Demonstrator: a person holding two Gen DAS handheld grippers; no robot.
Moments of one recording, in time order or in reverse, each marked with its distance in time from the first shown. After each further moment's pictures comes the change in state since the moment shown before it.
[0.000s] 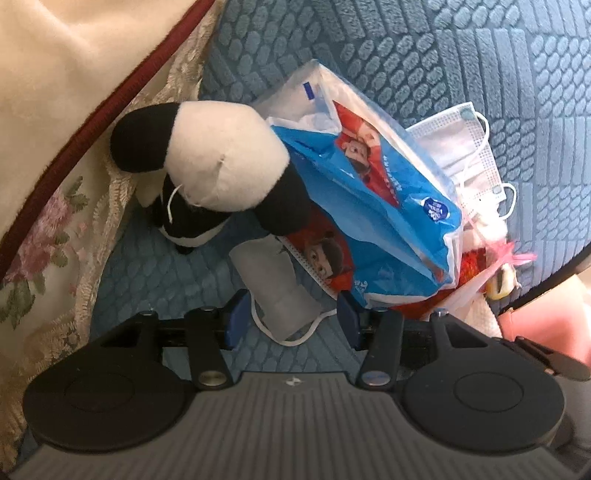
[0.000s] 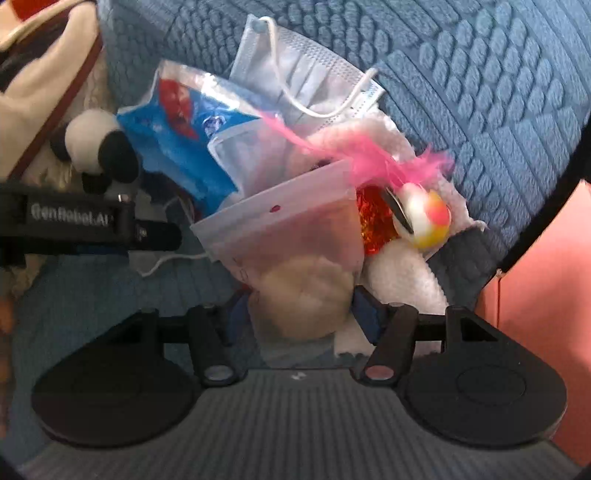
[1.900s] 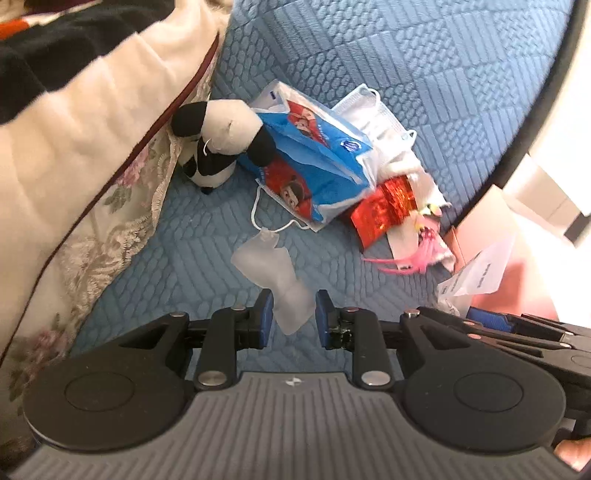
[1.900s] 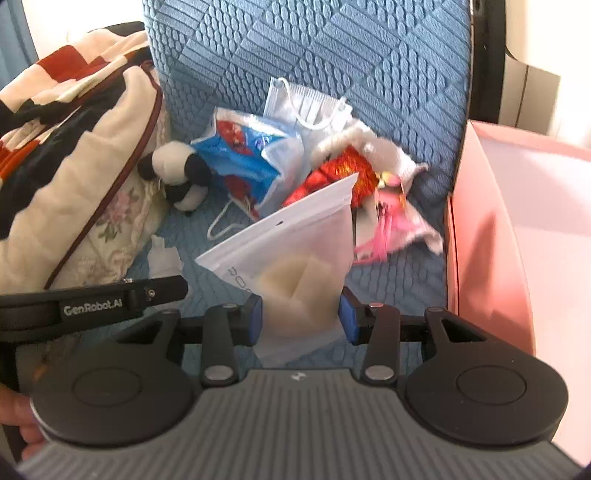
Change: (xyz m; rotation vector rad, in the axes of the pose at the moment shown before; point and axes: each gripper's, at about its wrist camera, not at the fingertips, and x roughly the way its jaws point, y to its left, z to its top) left arm -0.123 0.014 -0.088 0.123 -0.073 -0.023; right arm -0.141 0.011 -0.070 0.157 -0.078 0.021
